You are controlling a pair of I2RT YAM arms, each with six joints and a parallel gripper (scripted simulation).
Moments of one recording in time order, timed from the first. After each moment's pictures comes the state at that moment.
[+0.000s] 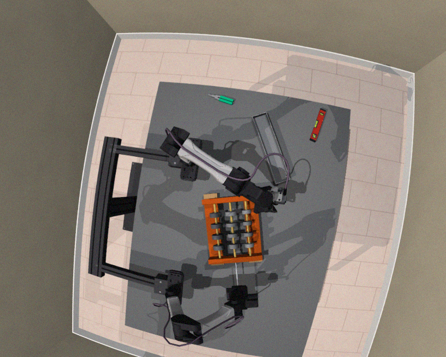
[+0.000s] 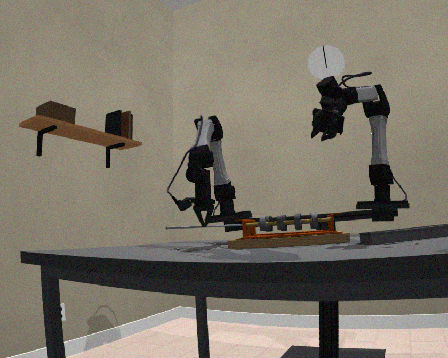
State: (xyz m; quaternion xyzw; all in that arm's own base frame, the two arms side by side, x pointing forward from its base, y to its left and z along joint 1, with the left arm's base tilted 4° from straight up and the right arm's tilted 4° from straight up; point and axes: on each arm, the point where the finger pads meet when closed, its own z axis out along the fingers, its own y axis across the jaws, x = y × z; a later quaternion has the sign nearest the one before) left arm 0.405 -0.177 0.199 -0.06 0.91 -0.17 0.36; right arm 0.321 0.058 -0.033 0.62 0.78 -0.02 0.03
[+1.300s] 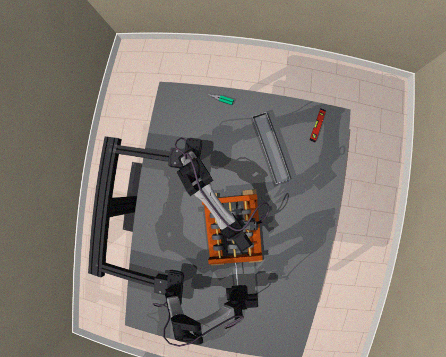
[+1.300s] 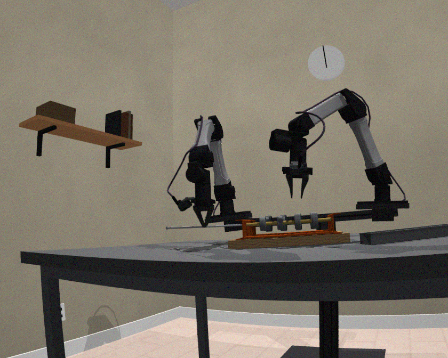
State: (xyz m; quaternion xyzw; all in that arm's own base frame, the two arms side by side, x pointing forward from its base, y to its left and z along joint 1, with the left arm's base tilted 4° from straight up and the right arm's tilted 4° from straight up) left arm 0.269 -0.282 0.030 -0.11 0.99 -0.02 0.05; right arm 0.321 0.058 -0.033 0.62 0.78 -0.02 0.03
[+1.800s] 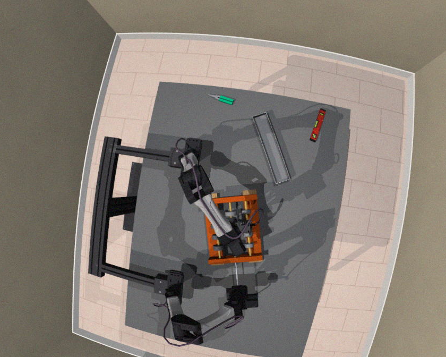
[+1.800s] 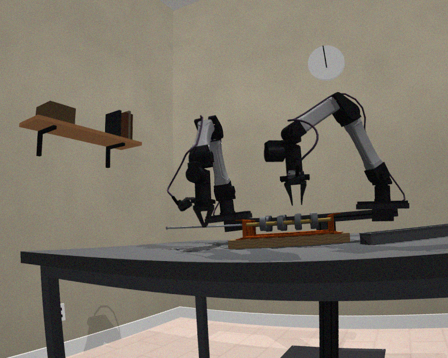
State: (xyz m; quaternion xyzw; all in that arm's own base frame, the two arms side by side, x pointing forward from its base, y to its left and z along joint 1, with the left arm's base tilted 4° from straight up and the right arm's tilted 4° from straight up) left arm 0.239 -0.290 0.007 -0.12 0.99 0.03 0.02; right arm 0.321 0.058 -0.033 0.62 0.78 -0.02 0.03
